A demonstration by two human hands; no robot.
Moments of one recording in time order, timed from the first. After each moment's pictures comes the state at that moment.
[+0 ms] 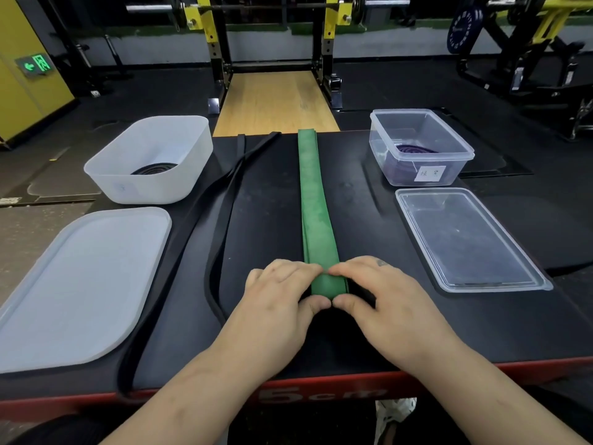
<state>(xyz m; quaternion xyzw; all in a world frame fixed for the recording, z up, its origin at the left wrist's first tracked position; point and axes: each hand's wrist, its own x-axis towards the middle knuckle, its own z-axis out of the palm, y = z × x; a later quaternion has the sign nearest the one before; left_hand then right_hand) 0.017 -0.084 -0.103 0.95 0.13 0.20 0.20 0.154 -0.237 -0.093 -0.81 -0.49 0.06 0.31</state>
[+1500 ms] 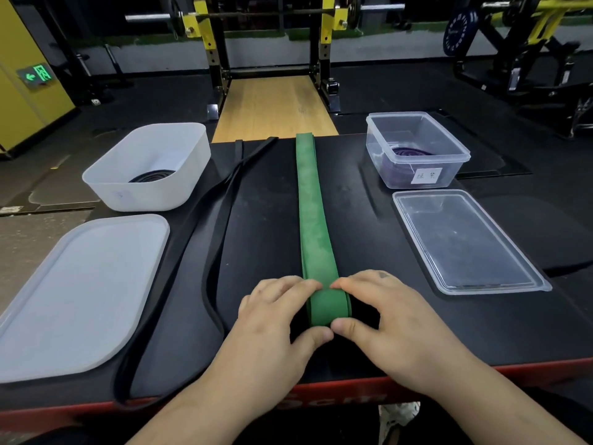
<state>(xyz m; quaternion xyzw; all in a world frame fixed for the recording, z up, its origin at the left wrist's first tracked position) -0.002 -0.098 -0.098 0.94 0.18 0.15 0.25 0.151 -0.249 -0.091 -0.81 -0.50 0.10 0.29</state>
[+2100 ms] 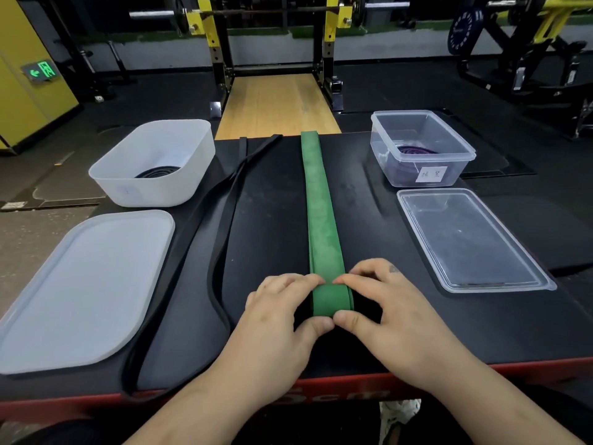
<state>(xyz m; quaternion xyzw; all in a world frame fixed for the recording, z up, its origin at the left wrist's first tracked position) -0.001 -0.100 -0.089 0.92 0.20 0.13 0.30 0.143 -0.246 -0.092 -0.82 -0.47 0.11 0.31</state>
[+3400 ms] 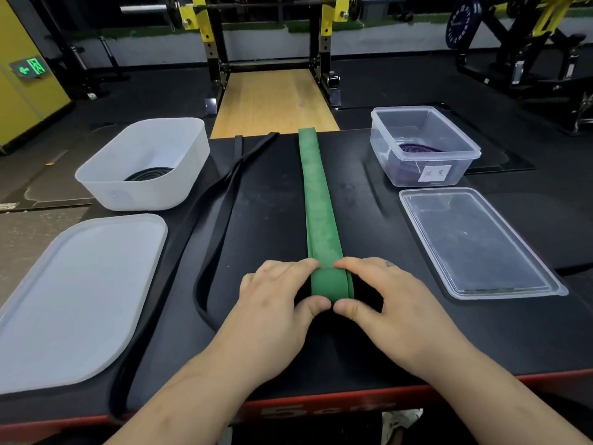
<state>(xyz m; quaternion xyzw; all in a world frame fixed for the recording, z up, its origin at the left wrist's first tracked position) 0.023 -0.077 -0.086 0.94 0.18 0.14 0.24 0.161 -0.231 -0.089 -0.83 -0.46 0.10 0.30</state>
